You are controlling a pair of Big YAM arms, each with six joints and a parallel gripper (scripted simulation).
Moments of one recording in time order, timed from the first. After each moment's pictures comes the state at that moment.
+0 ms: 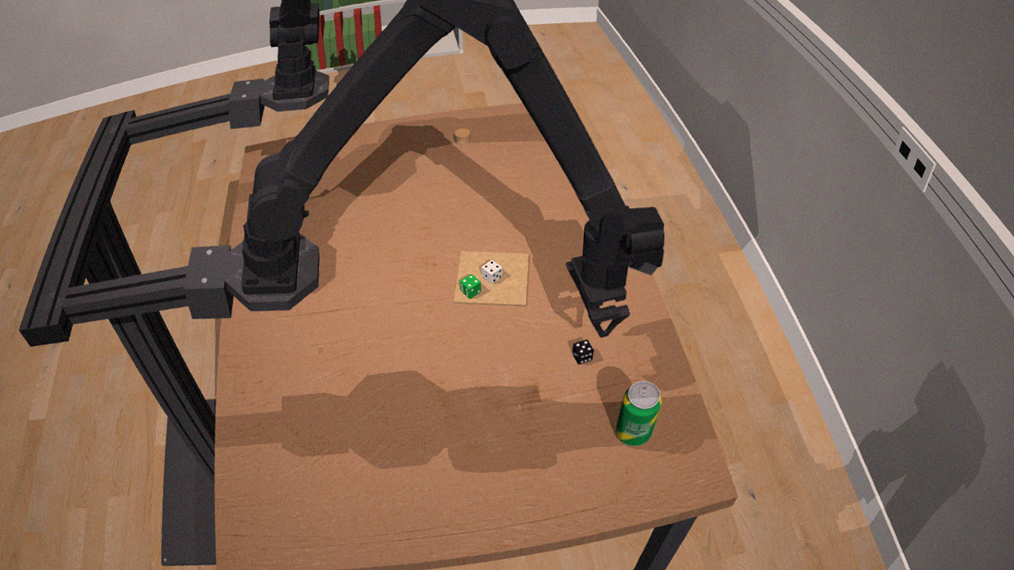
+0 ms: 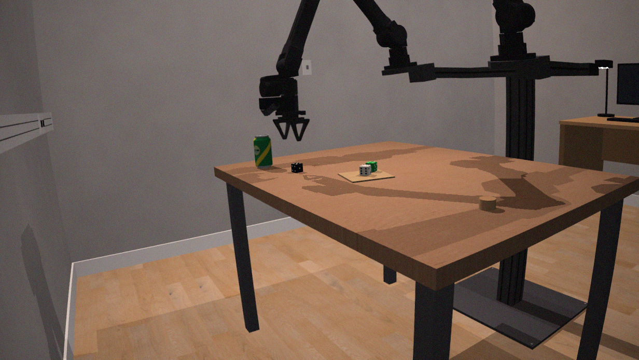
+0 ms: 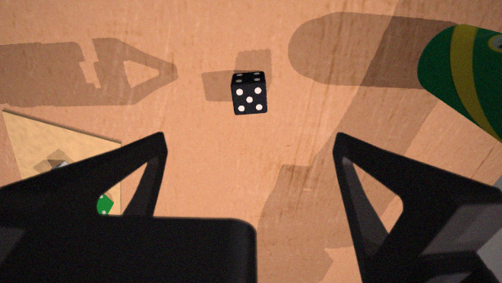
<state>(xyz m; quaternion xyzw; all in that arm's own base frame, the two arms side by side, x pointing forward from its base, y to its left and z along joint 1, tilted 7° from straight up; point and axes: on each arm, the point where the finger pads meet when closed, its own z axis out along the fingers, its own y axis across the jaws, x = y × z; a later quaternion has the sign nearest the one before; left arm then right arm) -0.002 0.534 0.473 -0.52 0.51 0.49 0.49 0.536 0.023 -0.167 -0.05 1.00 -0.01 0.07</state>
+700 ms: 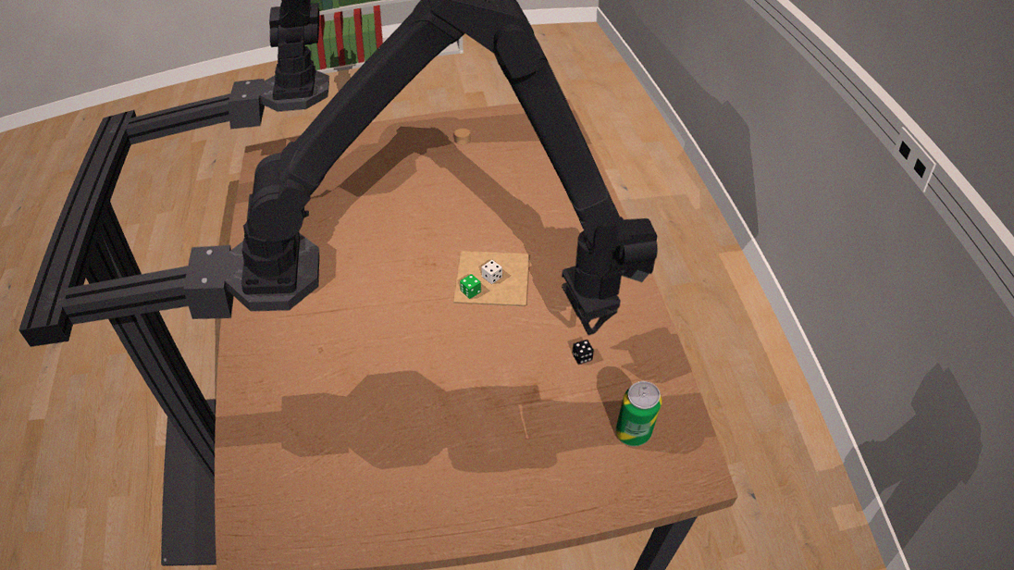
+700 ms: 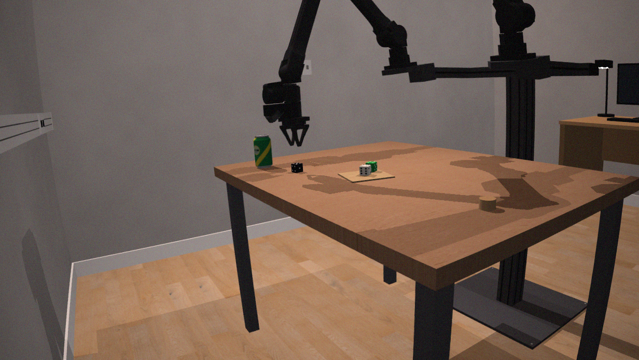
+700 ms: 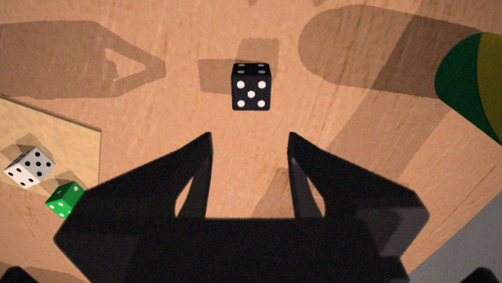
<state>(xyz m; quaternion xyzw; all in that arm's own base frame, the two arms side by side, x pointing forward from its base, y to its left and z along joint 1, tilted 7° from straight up) -0.002 0.534 0.473 -0.52 0.51 0.49 0.49 0.525 0.023 -0.190 -0.10 0.99 -0.02 0.06</state>
